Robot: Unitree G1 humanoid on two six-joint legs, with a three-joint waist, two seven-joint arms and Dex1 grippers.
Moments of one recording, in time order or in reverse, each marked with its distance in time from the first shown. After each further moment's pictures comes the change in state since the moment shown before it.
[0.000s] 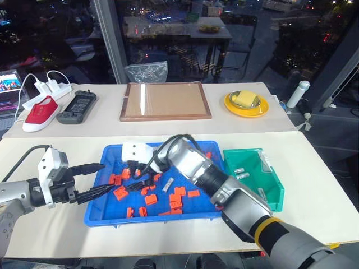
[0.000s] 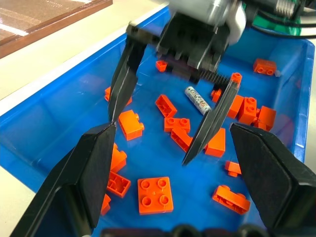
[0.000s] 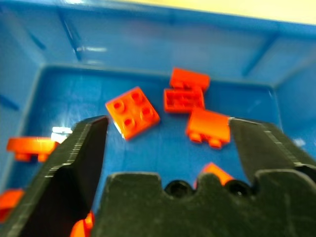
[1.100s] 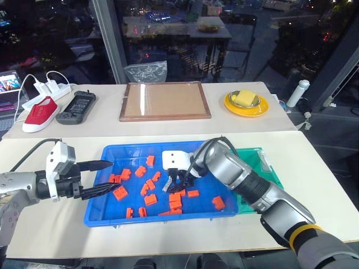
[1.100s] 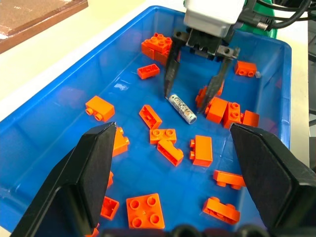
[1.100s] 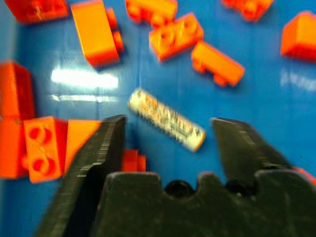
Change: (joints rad) left arm -0.112 0.035 -0.069 0.019 -0.004 0.044 -0.054; right arm 0.164 -0.319 0.131 -0.269 -0.062 0.104 0.112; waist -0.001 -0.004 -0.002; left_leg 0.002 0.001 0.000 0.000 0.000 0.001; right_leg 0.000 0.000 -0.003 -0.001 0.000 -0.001
